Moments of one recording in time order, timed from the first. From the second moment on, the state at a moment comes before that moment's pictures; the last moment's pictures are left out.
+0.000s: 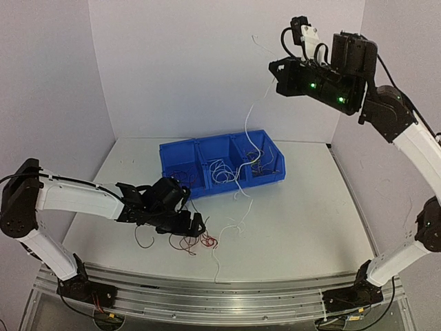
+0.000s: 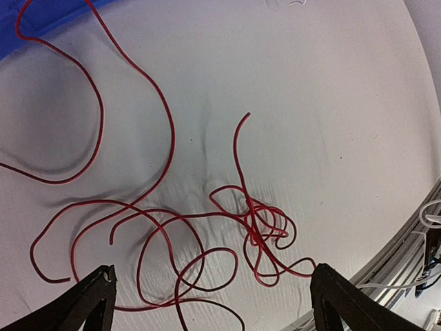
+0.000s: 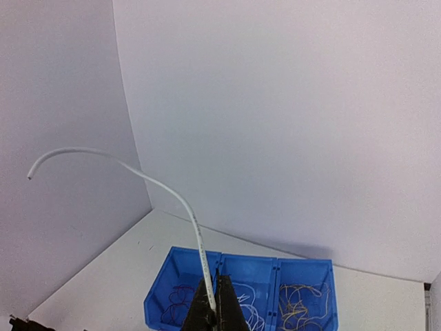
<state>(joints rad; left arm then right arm) -0.98 1.54 0.87 -0.26 -0.01 -0.74 0.95 1.45 1.88 -0.50 0.41 0.12</state>
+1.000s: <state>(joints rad) -0.98 1.74 0.95 -0.31 -0.05 -0.83 0.91 2.04 2.41 -0.06 0.30 -0.31</state>
